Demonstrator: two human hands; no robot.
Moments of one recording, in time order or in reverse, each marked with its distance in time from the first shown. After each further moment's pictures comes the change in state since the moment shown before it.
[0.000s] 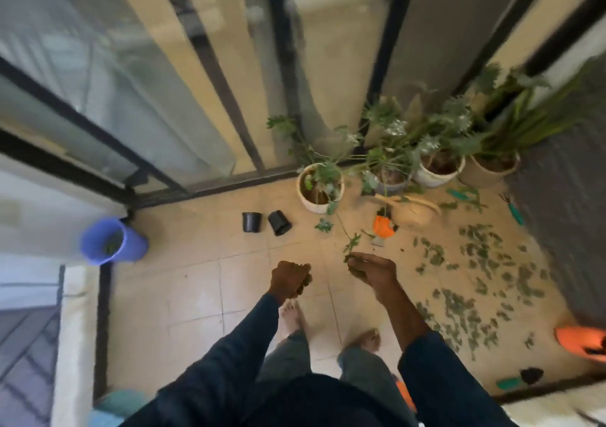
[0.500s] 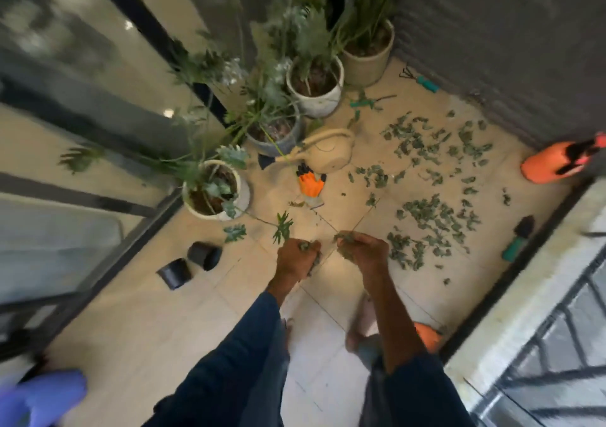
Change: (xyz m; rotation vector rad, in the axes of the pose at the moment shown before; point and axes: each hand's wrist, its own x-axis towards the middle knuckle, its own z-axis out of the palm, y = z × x) left_hand 0.176 0.039 0.295 0.468 -0.205 0.277; right_hand 0.180 0.115 -0.204 0.406 0.418 -0.127
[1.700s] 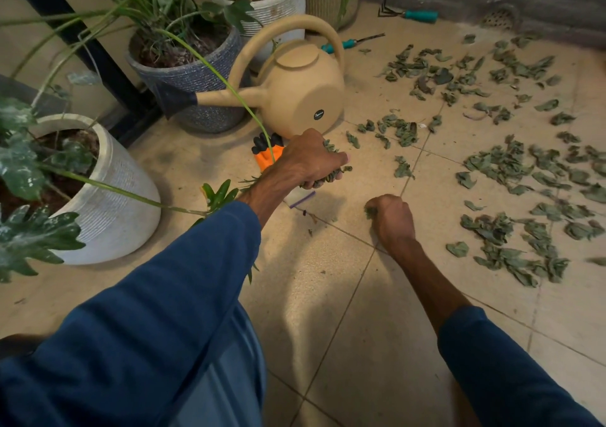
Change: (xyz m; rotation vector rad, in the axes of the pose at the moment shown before) left_hand 0.445 -0.105 0.127 0.458 -0.081 0.638; right_hand 0.499 0.333 0.004 -1.114 0.353 -0.853
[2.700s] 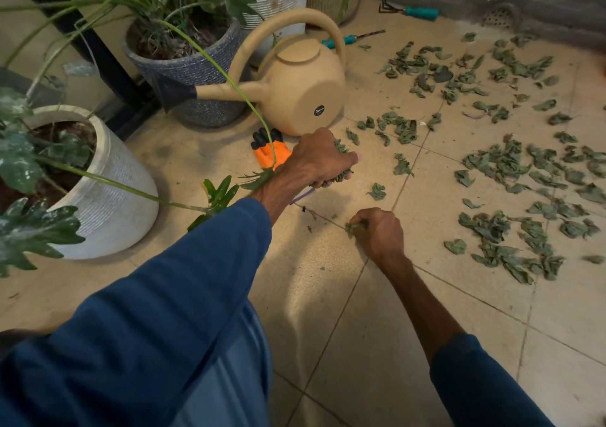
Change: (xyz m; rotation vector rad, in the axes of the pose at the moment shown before) left_hand 0.009 -0.001 0.013 0.013 -0.019 0.052; right_hand -0.030 -0.021 0.011 0.187 -0.069 0.111
